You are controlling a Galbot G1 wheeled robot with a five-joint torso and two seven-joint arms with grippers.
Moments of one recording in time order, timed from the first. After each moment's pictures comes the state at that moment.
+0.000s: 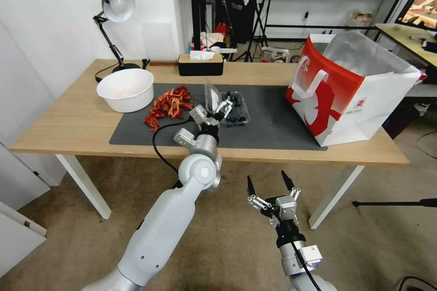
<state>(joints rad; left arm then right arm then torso) 0.81 -1.43 0.01 -1.65 -1.11 -0.16 -0.29 -1.70 1.50 0.37 2.03 -0.06 0.27 -0.01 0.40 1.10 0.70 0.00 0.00</state>
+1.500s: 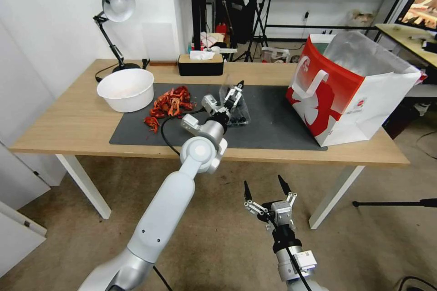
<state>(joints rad) 0.71 -1.51 -0.03 -1.59 -1.46 0.06 -0.24 -1.73 1.53 0.37 2.01 -0.11 0.30 -0.01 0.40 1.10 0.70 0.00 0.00</state>
